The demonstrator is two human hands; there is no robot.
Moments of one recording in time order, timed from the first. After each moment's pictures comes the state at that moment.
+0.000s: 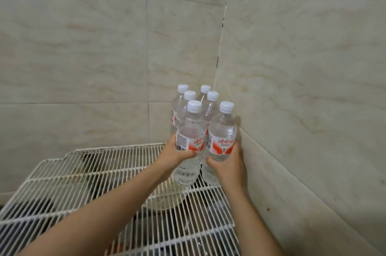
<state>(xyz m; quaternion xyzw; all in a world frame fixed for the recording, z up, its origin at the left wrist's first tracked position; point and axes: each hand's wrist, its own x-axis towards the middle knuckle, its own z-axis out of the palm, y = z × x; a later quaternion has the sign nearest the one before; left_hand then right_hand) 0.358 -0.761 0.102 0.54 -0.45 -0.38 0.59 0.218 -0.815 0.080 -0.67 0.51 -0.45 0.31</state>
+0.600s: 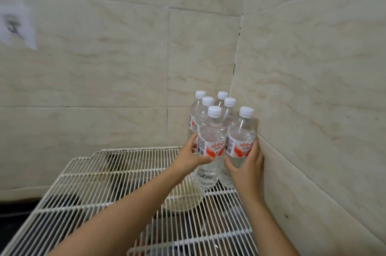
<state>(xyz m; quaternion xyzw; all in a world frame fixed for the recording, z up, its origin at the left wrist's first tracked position) 0.354 -0.747 0.110 0.60 -0.46 -0.35 0.55 0.218 -0.813 0.075 -0.70 0.47 -0.50 0.22</state>
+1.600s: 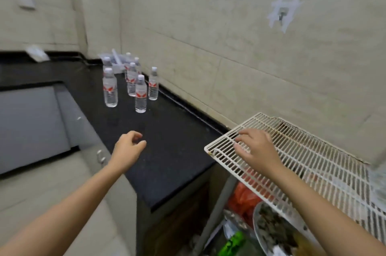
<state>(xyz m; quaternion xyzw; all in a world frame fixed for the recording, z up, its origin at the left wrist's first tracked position) 0.387 -0.236 0.012 0.86 0.09 0.12 0.49 0.363 -0.558 0.062 -0.94 -0.18 -0.30 0.04</state>
